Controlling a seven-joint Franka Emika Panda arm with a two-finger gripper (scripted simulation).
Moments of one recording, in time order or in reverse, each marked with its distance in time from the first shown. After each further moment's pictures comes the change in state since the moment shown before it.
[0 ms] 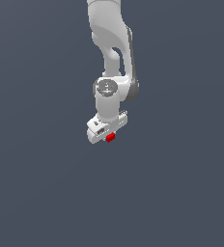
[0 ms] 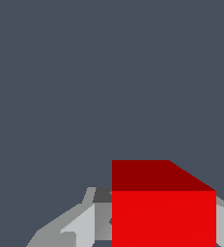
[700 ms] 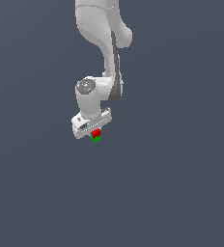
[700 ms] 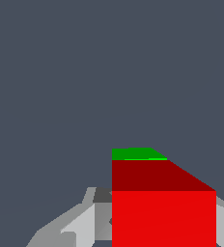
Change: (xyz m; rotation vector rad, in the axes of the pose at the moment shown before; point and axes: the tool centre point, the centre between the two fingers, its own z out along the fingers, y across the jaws) arm -0.075 0.039 0.021 0.000 -0.001 0.001
